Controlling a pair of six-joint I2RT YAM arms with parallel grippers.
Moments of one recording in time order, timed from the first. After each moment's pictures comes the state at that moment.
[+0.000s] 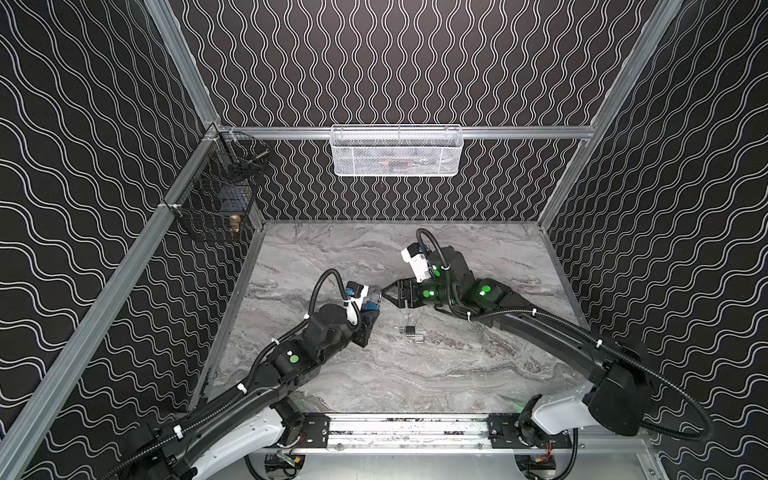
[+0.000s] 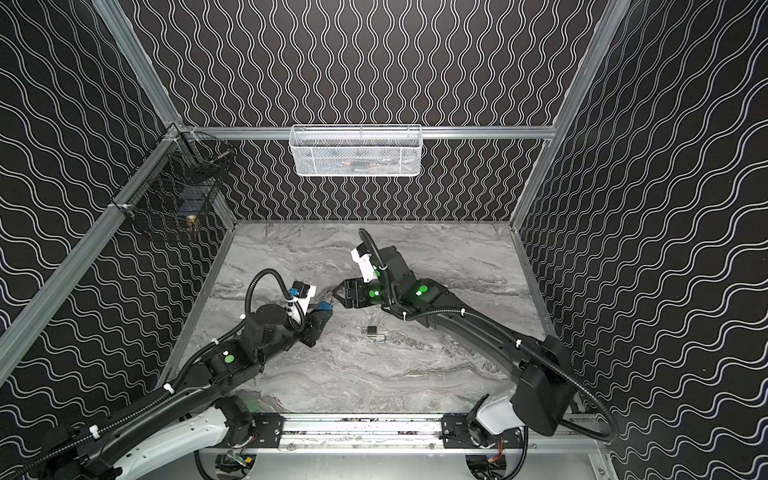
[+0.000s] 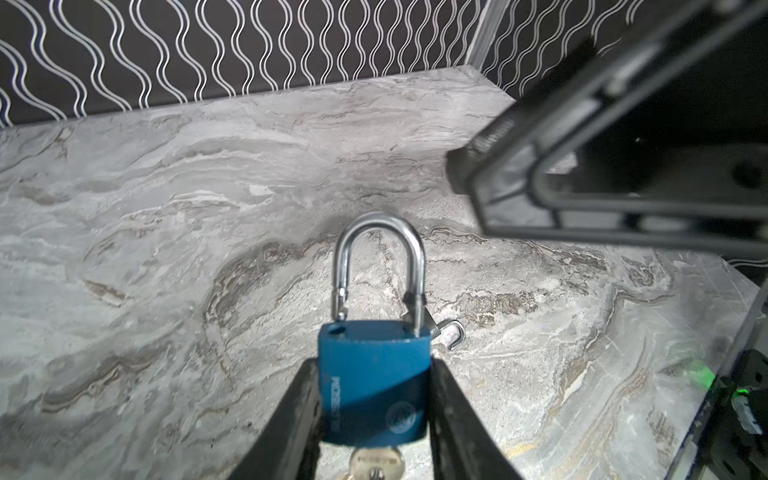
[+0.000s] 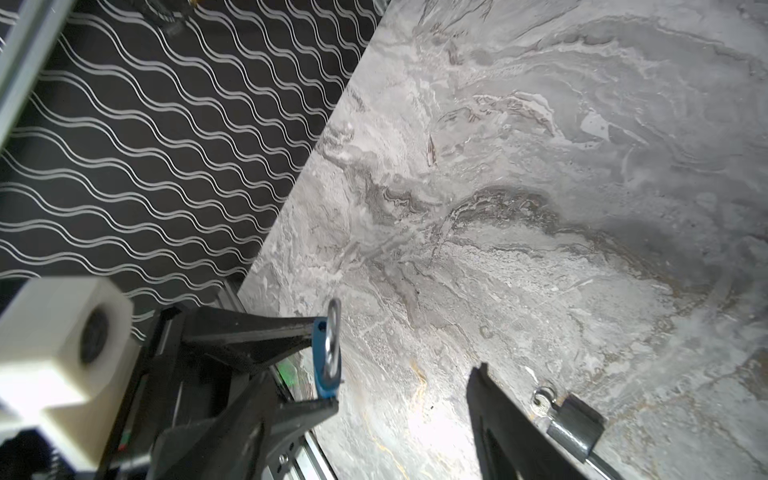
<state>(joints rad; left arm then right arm) -0.78 0.83 0.58 -0.15 -0.14 -0.23 0.80 1.47 1.24 -0.36 -0.30 0.53</state>
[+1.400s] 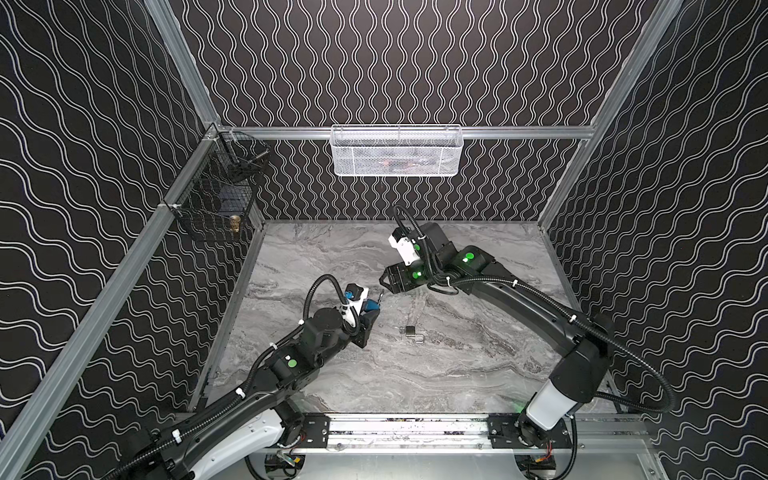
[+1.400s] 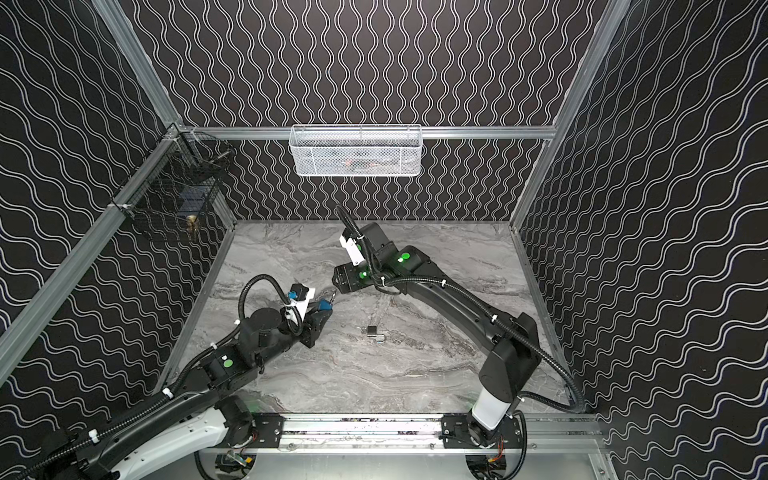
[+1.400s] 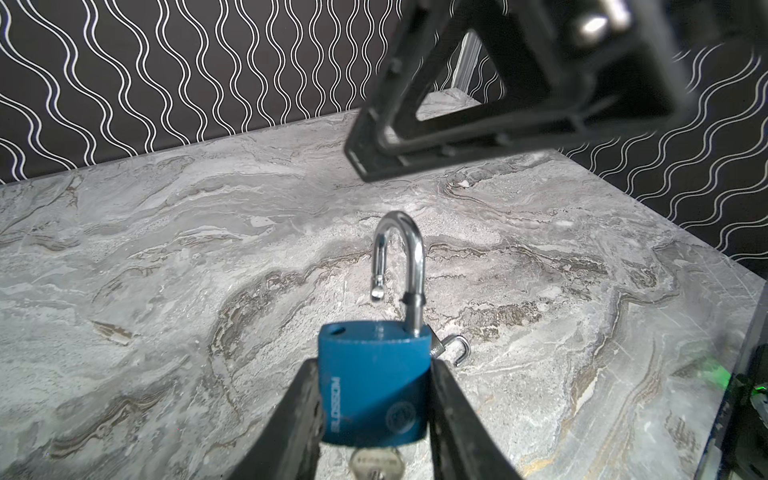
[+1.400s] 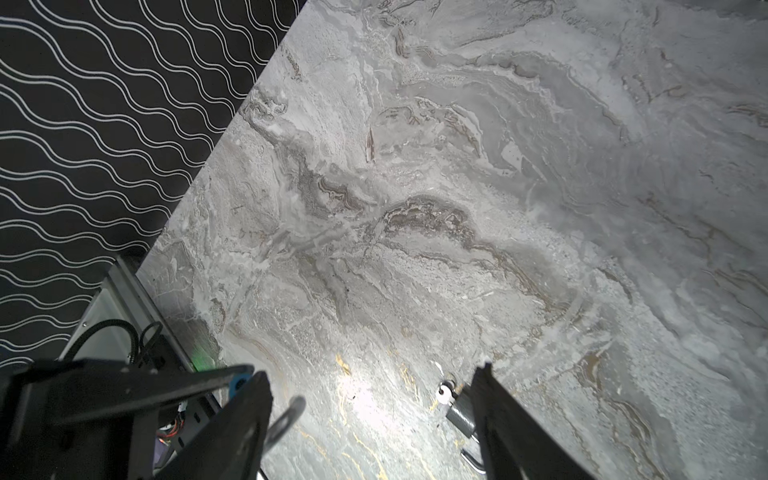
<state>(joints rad) -0.78 0.80 0.53 -0.07 -0.13 -0.16 0.78 1.71 1.66 -0.75 -0.17 0.31</state>
